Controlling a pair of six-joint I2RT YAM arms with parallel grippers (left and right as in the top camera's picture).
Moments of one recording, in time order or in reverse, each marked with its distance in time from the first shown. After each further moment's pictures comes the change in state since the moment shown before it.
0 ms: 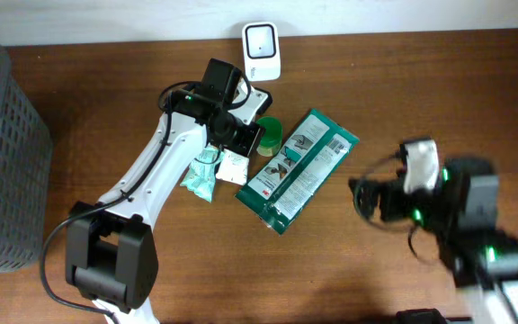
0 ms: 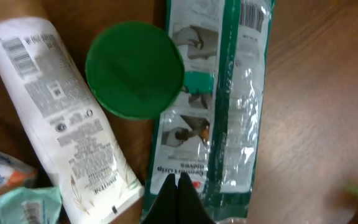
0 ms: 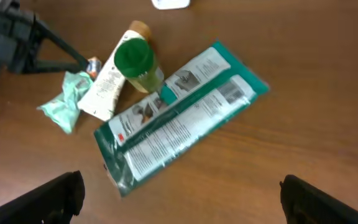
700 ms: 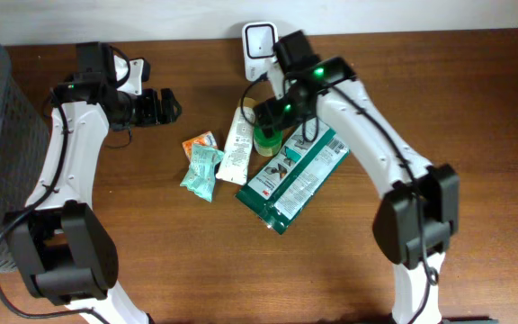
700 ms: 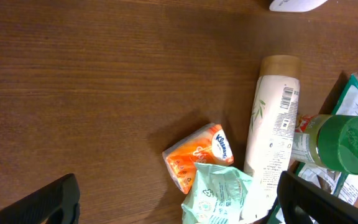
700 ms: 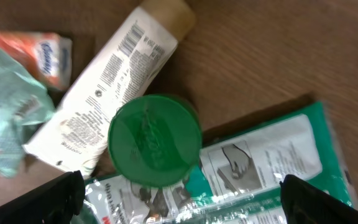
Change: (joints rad) left arm 0.465 0.003 0.030 0.029 -0.021 -0.113; right arm 0.401 1.204 1.026 -0.262 0.273 -0.066
